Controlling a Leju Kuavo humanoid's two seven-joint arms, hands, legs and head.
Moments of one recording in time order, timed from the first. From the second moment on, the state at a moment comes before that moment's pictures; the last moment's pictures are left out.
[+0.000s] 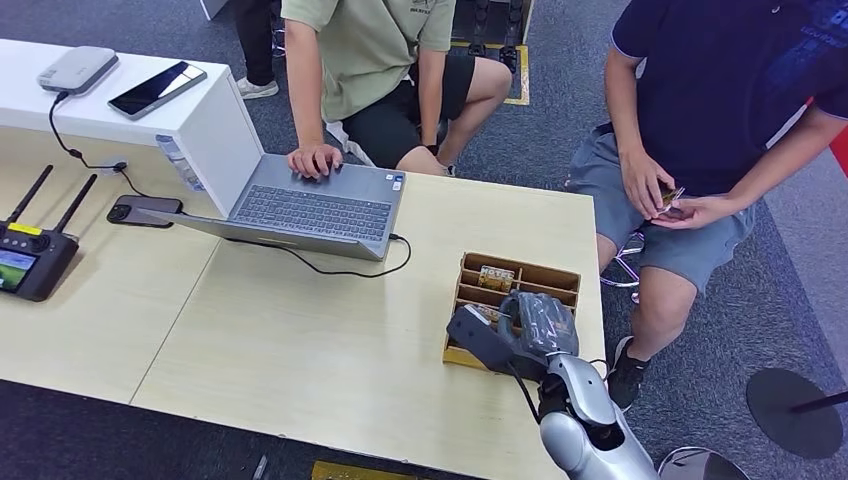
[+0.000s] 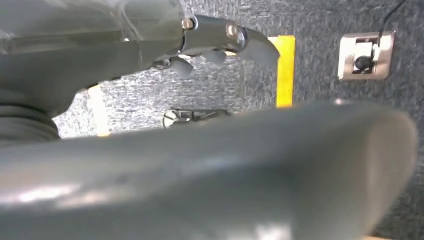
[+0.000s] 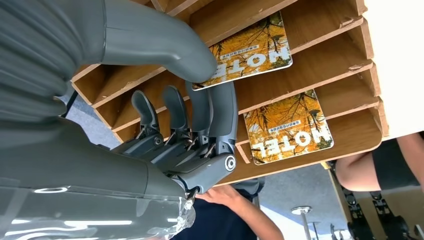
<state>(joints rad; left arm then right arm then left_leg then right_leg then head) -0.14 0.08 -0.92 -0.21 0.96 0.14 -0.43 -0.29 -0.14 0.60 -1.42 0.92 -0.07 0.43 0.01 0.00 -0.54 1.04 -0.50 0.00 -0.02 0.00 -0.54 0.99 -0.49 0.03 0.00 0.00</state>
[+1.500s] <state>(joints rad) -0.15 0.08 -0.92 -0.21 0.96 0.14 -0.43 -0.29 -0.15 0.57 -1.42 0.92 -0.13 0.40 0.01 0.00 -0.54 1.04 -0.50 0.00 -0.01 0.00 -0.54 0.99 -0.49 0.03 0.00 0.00</state>
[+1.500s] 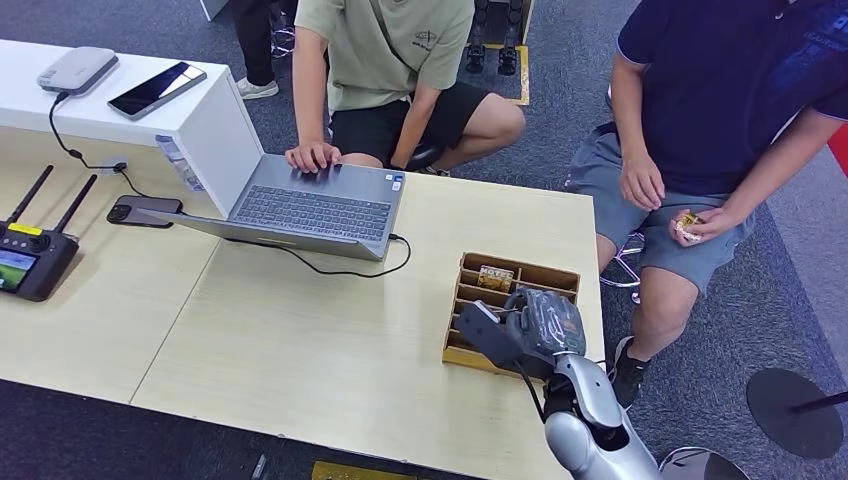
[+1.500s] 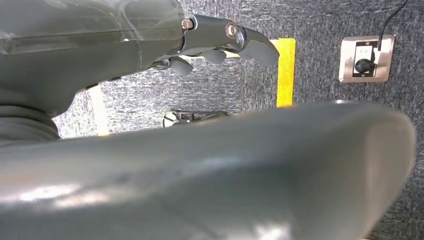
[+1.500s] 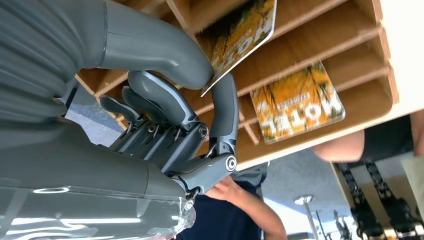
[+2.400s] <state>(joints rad) -0.14 0.07 -0.92 -0.21 0.96 0.14 -0.43 -0.21 -0.19 0.46 -1.67 0.96 -0.20 0.44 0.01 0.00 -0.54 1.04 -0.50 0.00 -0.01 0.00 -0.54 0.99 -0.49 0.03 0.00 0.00</state>
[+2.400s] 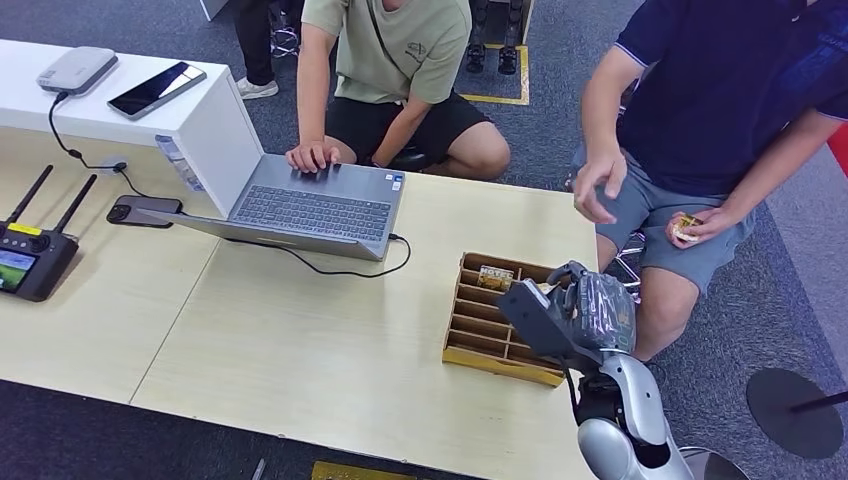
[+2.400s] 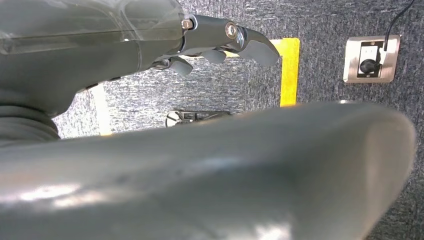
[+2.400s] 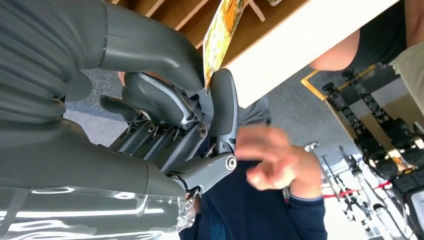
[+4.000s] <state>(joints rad) -0.14 0.07 -0.92 -0.21 0.94 0.14 -0.41 -0.22 -0.22 0.30 -1.69 0.90 -0.24 0.44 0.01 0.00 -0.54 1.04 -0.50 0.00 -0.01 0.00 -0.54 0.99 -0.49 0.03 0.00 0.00</state>
